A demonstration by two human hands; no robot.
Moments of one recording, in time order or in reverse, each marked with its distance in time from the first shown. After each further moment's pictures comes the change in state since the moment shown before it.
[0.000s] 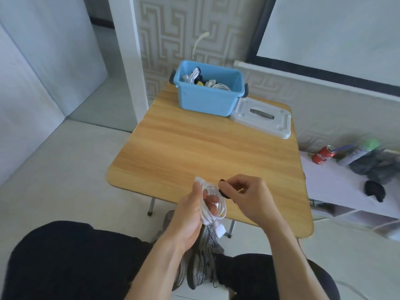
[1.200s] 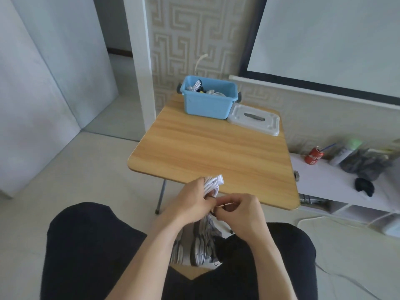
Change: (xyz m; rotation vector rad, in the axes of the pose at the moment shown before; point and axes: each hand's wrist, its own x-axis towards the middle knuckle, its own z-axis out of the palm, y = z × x) left_hand -0.085 0.032 0.011 1.245 0.039 0.166; right_hand -0.130 -0.014 0.035 0.067 0.057 0.109
